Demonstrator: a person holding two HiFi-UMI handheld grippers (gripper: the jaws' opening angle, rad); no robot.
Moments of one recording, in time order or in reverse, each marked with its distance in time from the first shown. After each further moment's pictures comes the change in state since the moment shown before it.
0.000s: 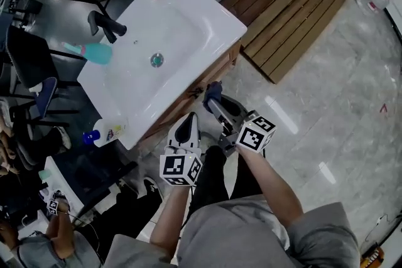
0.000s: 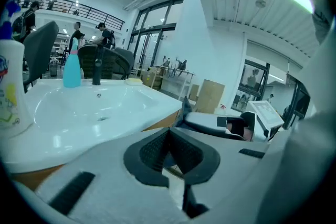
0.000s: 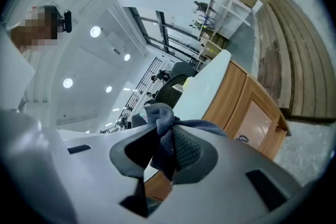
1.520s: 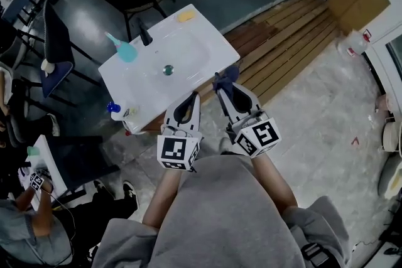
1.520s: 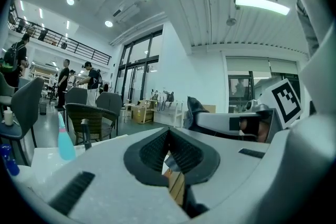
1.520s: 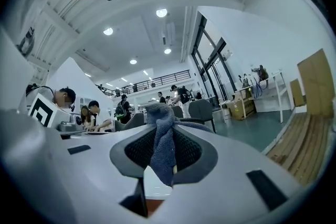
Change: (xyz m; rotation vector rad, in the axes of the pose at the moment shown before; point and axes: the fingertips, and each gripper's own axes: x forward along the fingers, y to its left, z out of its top) left arm -0.093 -0.063 0.201 0.203 -0.318 -0.059; right arm -0.029 0.218 0.128 -0.771 -0.075 -0.035
